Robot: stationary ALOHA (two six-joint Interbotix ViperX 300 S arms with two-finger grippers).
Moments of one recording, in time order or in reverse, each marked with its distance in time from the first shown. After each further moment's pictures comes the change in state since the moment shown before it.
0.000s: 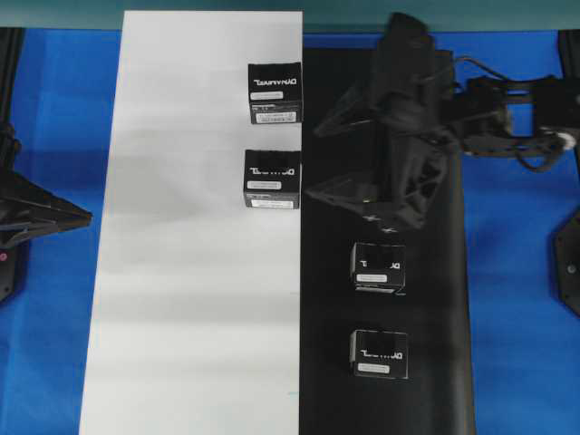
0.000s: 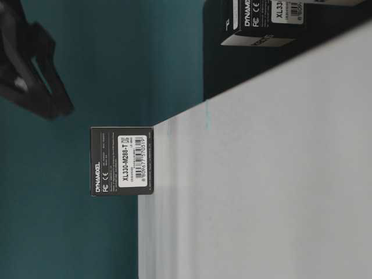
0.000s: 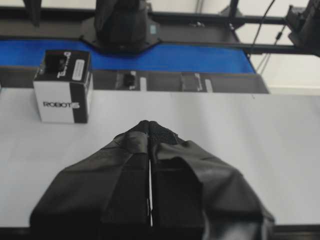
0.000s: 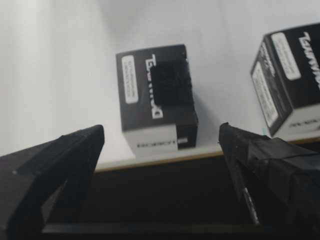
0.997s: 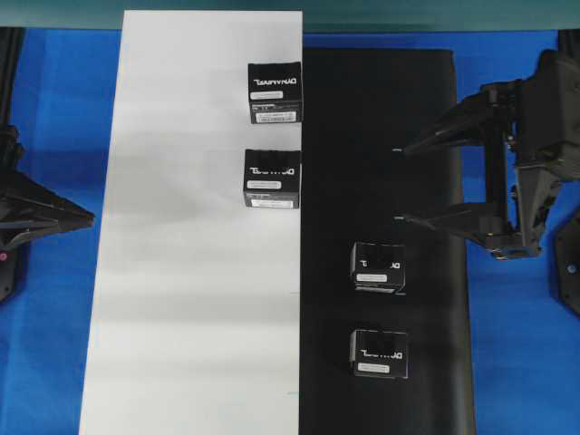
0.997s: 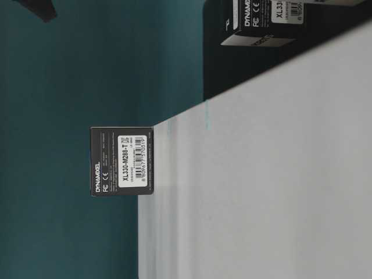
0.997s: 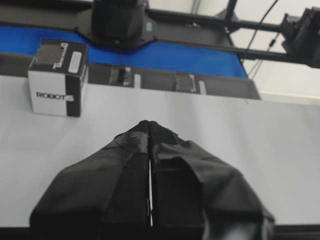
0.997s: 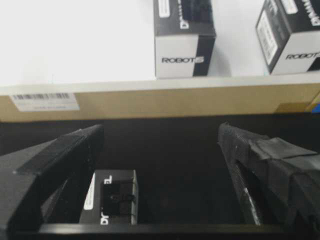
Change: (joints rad) left arm 0.000 0.011 0.000 0.000 0.002 -0.064; right arm 0.038 -0.356 0.290 -0.008 -0.051 -0.078
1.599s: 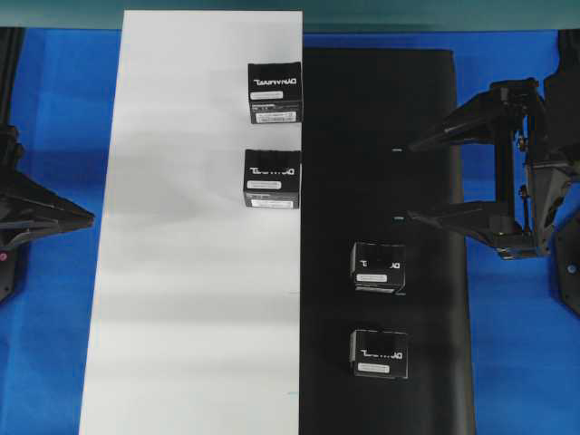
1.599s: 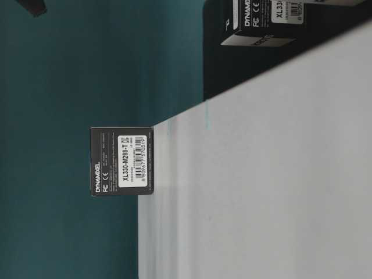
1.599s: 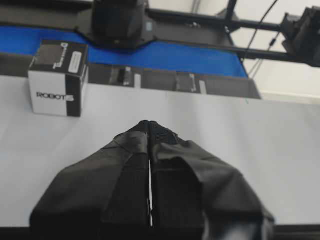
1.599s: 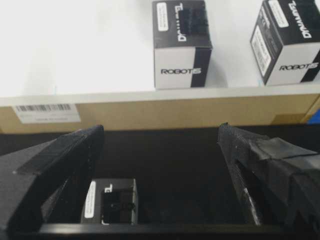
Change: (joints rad) left arm 0.000 0.000 0.000 0.000 0.000 0.002; right arm 0.005 -0.023 0.018 0.000 -0.038 0.003
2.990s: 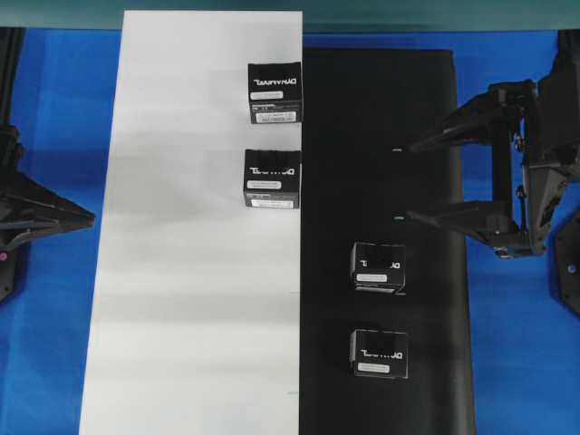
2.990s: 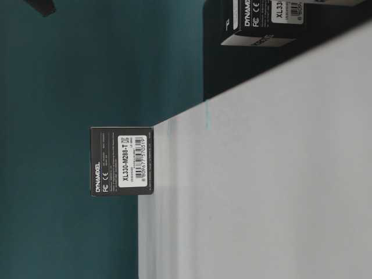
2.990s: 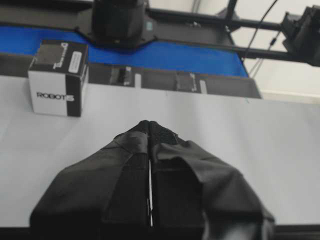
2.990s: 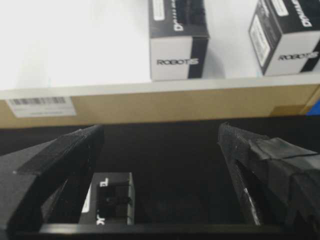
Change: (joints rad) left arm 0.000 0.002 -0.002 0.000 -0.002 0.003; right arm -0.018 0.005 0.014 0.000 -0.002 0.002
